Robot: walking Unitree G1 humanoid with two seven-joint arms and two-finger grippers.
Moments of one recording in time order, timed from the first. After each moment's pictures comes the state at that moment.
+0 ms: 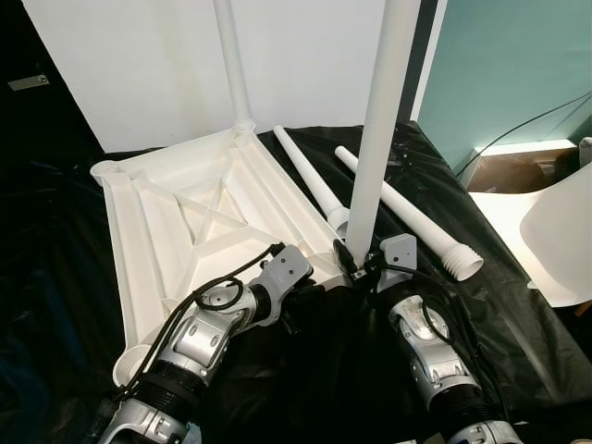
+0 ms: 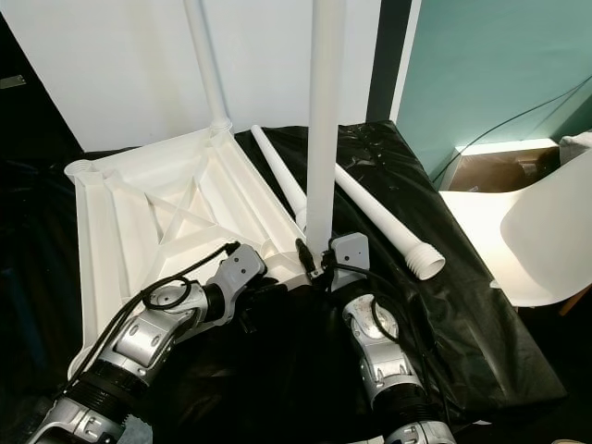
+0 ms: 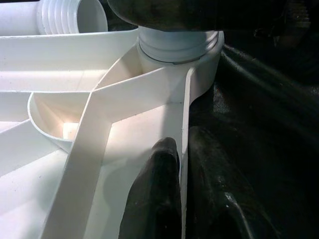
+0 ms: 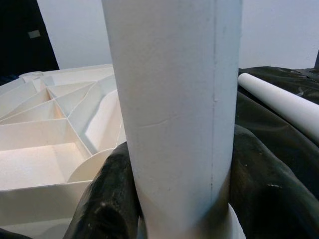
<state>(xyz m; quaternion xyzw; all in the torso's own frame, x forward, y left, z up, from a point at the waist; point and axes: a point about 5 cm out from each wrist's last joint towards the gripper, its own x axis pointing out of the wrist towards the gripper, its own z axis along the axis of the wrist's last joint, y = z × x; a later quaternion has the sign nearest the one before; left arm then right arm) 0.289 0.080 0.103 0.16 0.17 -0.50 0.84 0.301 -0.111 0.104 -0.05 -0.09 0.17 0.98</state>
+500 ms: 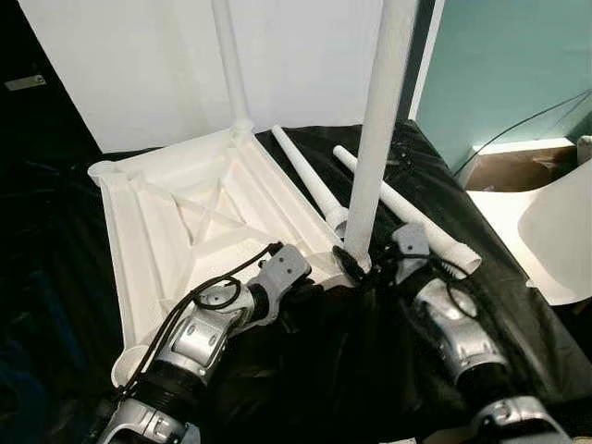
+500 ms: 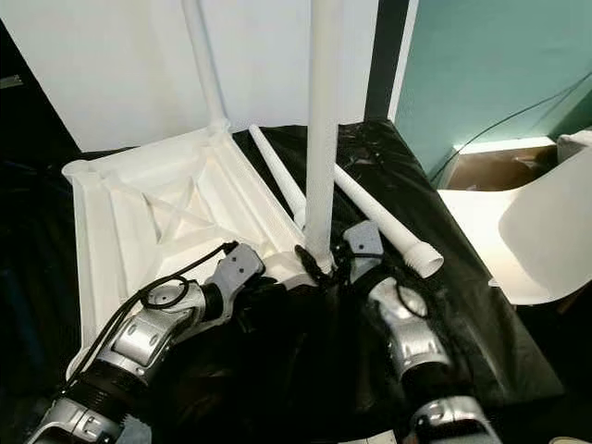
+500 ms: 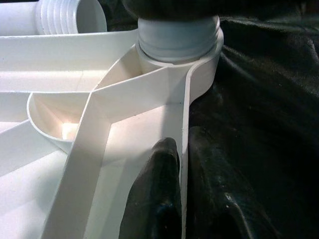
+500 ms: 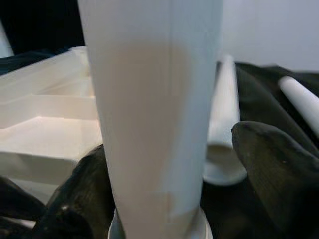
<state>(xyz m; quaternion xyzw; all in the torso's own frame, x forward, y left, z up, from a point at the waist) 0.289 0.080 0.103 0.16 0.17 -0.50 0.84 0.324 -0.139 0.130 -0.10 -0.08 0.32 0.94</state>
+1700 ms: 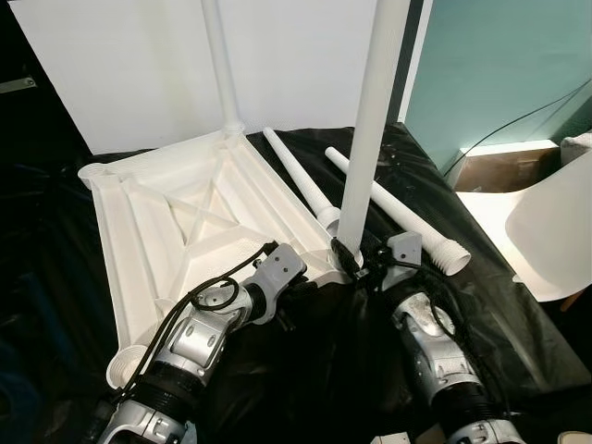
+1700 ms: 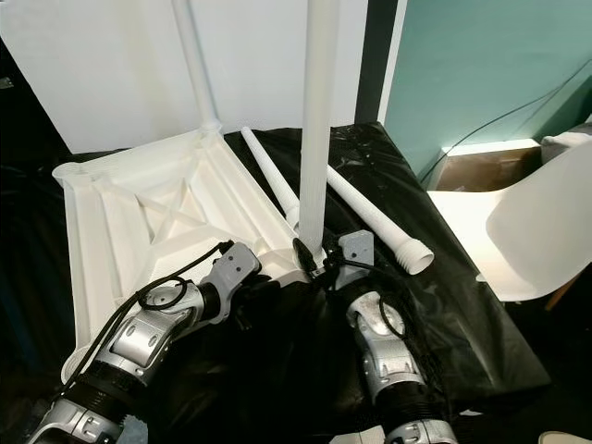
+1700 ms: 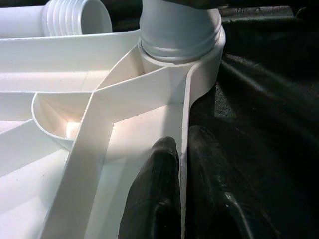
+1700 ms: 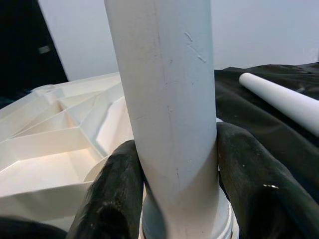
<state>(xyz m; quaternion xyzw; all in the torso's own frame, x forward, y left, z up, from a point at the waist) 0.291 0.083 0.103 0.16 0.17 -0.48 0.85 0.303 -0.111 0.108 0.00 -0.09 0.18 0.98</state>
